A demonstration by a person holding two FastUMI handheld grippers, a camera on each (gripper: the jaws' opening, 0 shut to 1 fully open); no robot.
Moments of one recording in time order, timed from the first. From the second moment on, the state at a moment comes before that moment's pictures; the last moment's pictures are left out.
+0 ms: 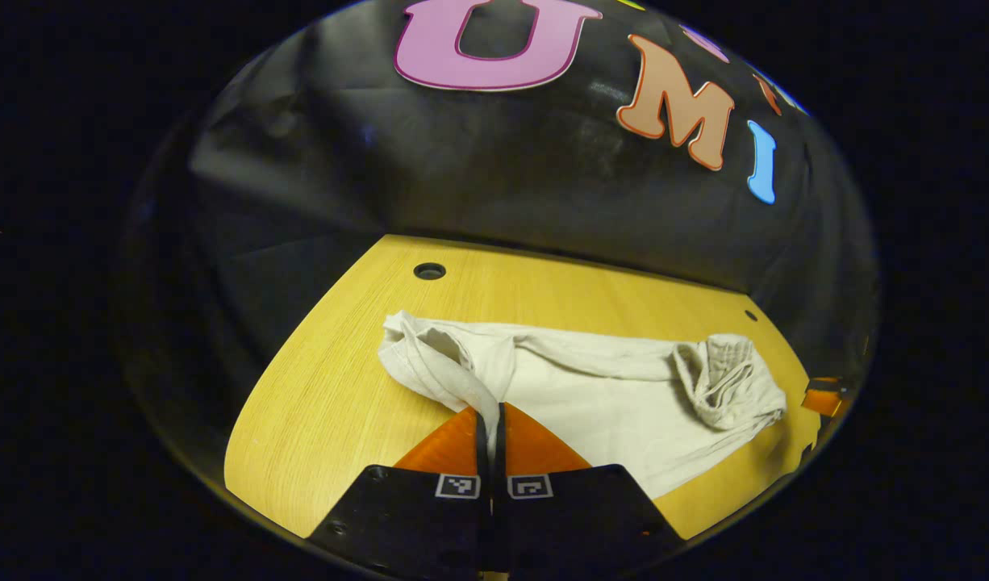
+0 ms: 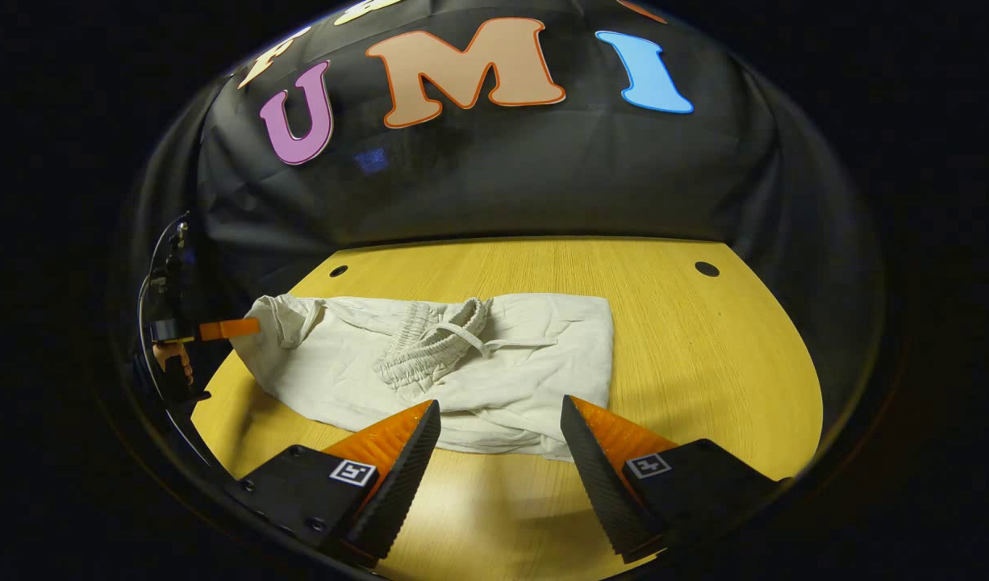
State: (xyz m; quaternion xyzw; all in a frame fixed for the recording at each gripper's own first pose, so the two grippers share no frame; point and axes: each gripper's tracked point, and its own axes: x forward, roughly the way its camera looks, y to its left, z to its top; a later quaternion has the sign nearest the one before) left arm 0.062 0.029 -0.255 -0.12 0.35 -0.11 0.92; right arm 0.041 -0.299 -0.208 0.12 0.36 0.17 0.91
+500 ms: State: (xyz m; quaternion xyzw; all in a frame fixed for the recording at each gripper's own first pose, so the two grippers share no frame) left arm 0.085 -0.091 -0.168 -0.18 0.29 -0.17 0.92; right arm 0.021 -0.363 -0.205 0.15 0.35 0.15 0.91
